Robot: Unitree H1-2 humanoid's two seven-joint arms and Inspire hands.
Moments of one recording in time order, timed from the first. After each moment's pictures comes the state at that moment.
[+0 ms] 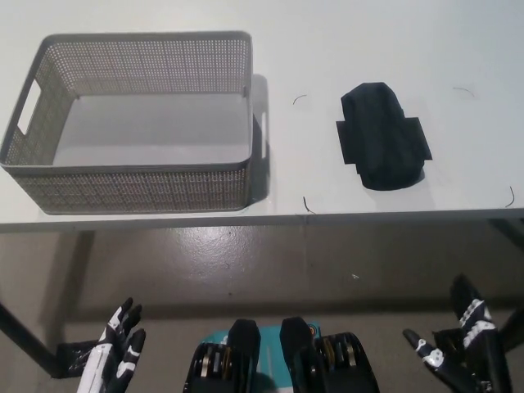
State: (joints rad) left_arm 0.13 0.14 0.03 0.17 0.01 -0.39 -0.06; right_arm 0.10 -0.03 -0.06 0.10 0.04 -0.39 0.03
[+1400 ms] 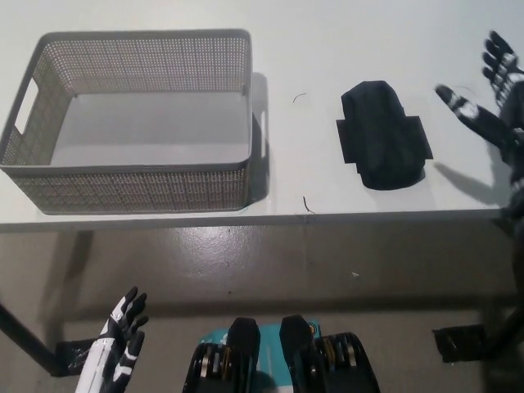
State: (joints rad) left_arm 0.16 0.14 0.01 0.05 0.04 -0.41 -0.07; right_arm -0.73 -0.26 -0.10 0.59 0.05 -0.18 0.04
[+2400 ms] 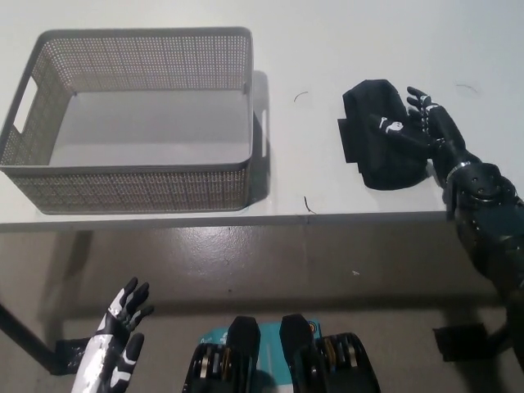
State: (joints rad) left_arm 0.19 0.13 -0.01 -0.09 -0.01 -0.41 -0.09; right_arm -1.04 -0.21 -0.02 1.40 0.00 -0.26 0.02
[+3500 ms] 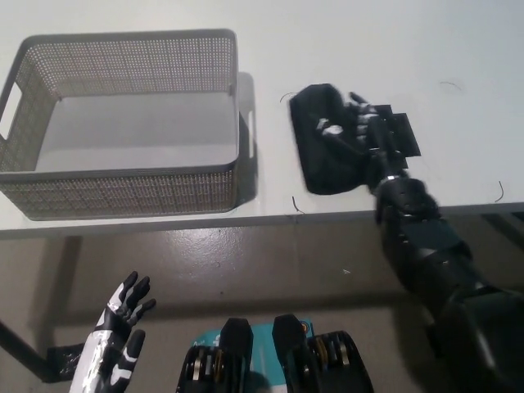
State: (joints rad) left_arm 0.19 0.13 -0.01 -0.12 -0.04 -0.41 -0.11; right_arm -1.05 0.01 -0.10 1.40 0.05 -0.30 -0.06
